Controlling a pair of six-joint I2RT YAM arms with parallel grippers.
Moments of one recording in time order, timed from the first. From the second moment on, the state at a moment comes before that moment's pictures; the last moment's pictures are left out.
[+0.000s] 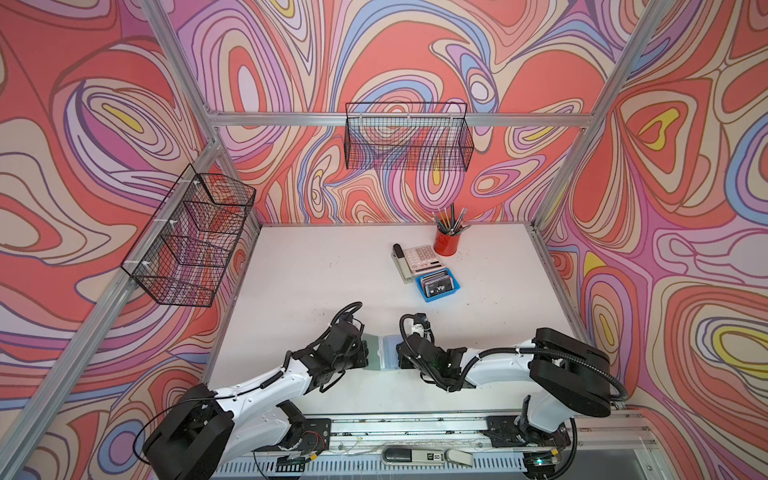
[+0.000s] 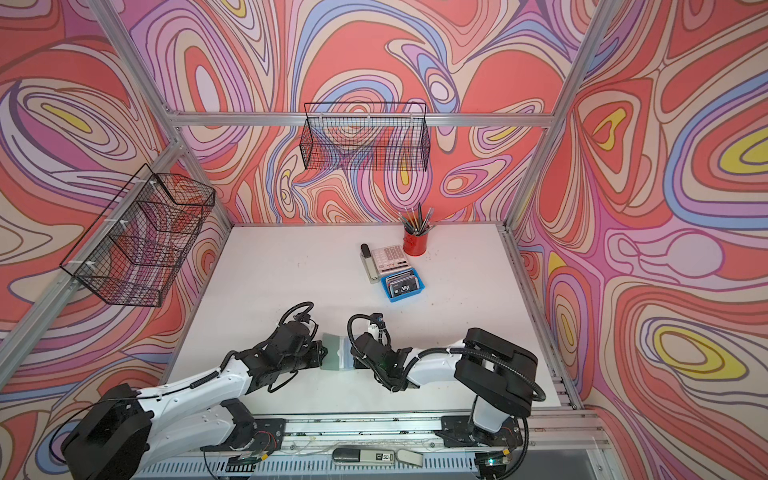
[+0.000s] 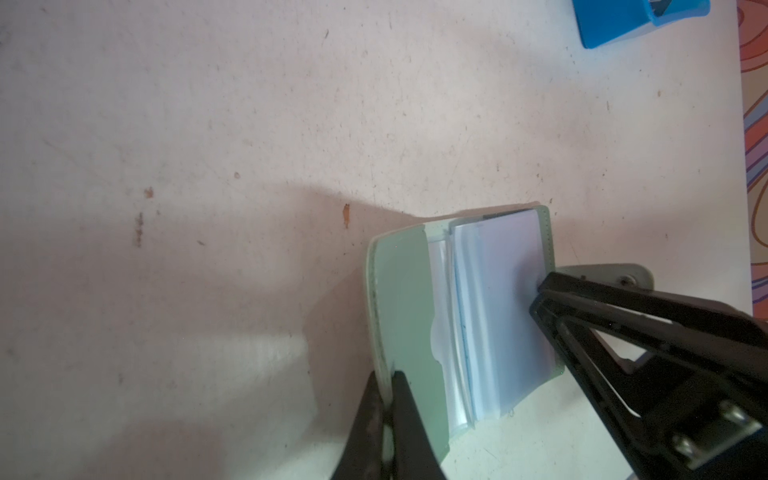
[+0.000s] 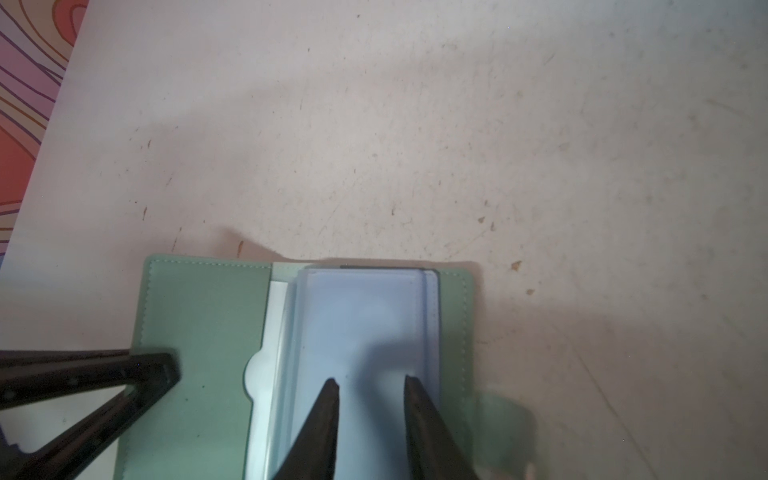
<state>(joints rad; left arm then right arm) -0.69 1.10 0.36 -0.14 0.04 -0.80 1.10 1.64 0.65 0.18 0.33 0.98</state>
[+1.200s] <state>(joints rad) -0.69 1.11 0.36 -0.14 0.04 -0.80 1.10 1.63 0.65 0.17 0.32 0.98</state>
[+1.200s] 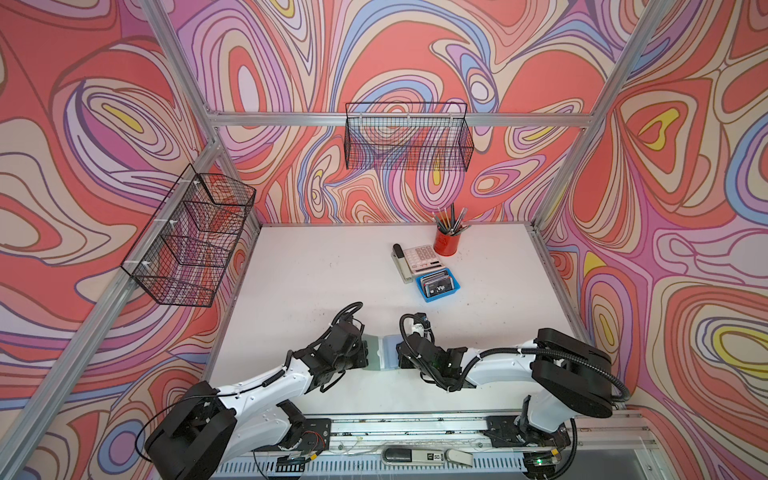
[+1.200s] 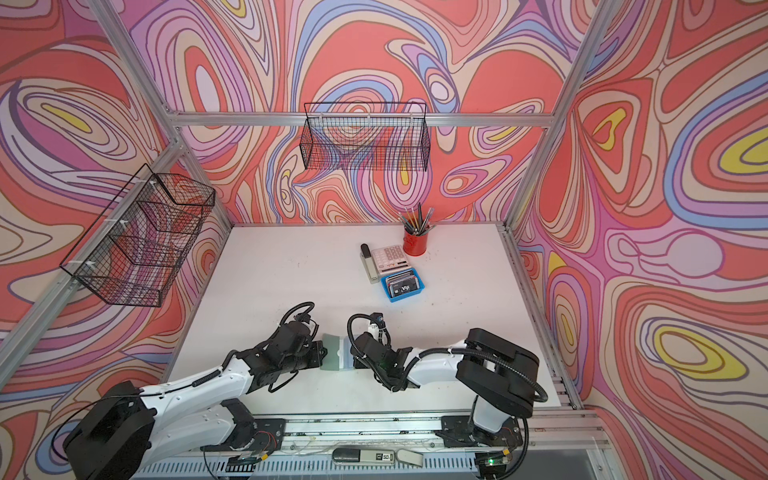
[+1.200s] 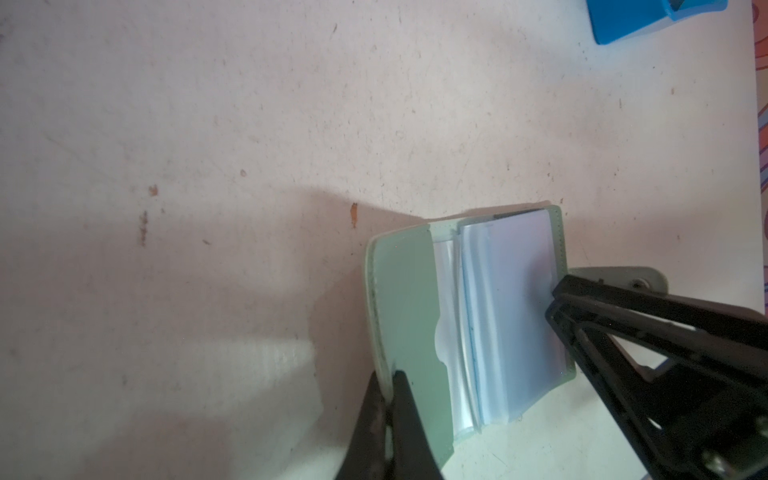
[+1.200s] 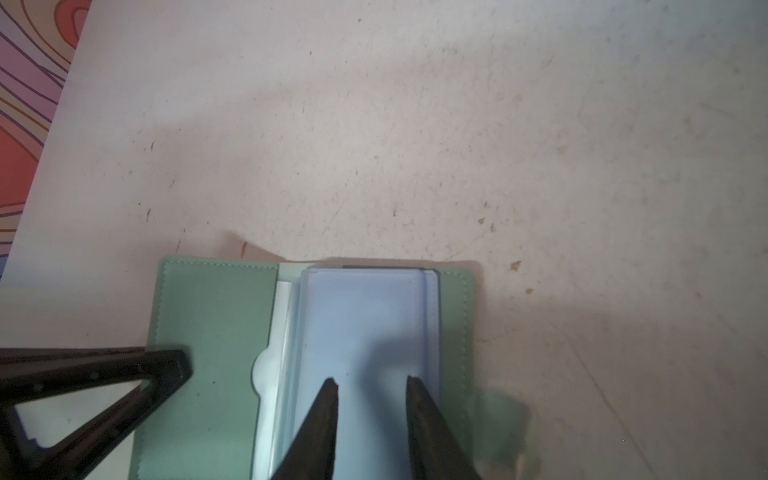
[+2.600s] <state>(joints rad) -0.69 1.13 0.36 -0.13 0.03 -0.80 1.13 1.73 0.70 0.30 0.26 1.00</state>
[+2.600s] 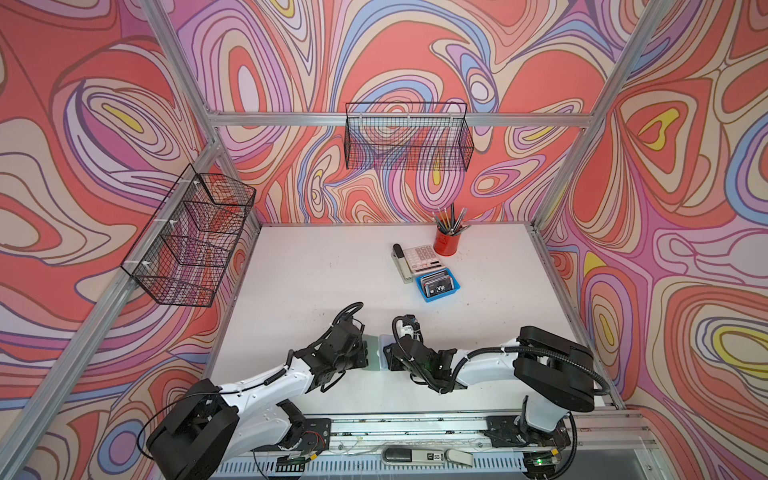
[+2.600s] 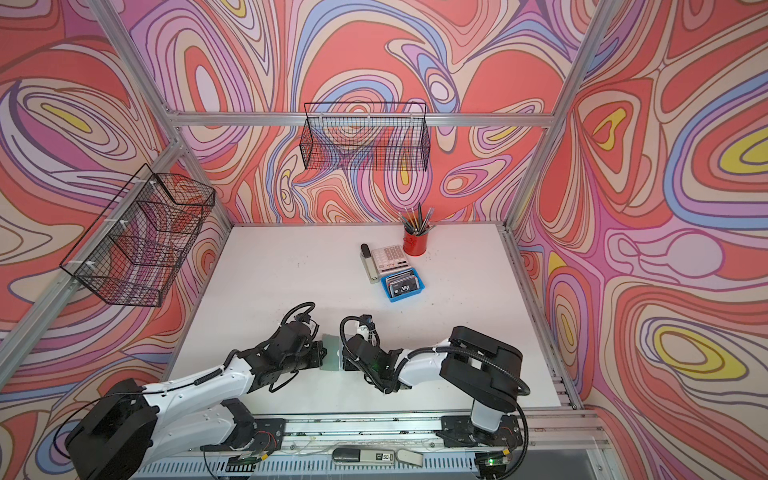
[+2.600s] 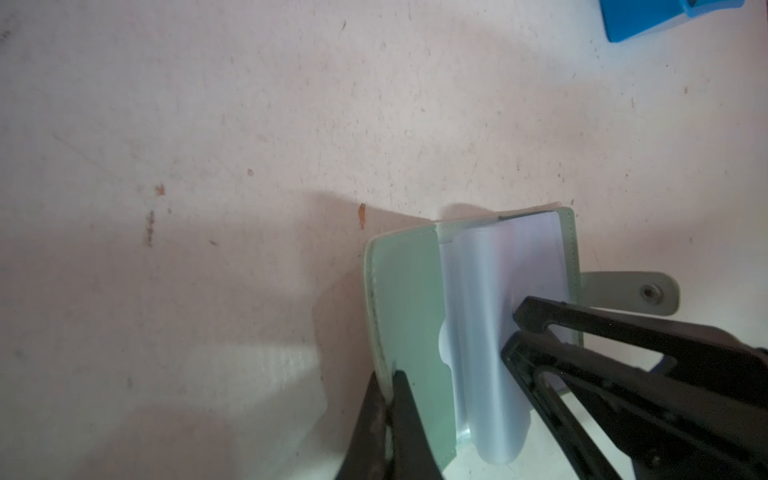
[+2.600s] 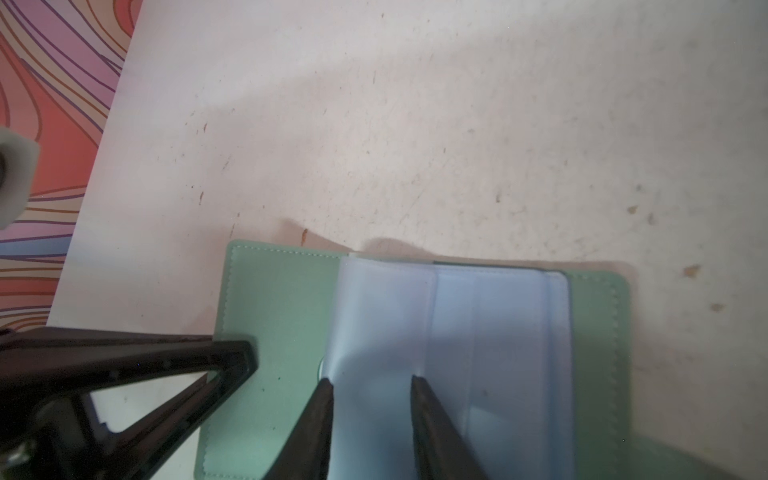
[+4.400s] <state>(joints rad) -0.66 1.21 0.54 -0.06 0.11 -0.80 1.13 1.80 0.65 0.54 0.17 1.04</state>
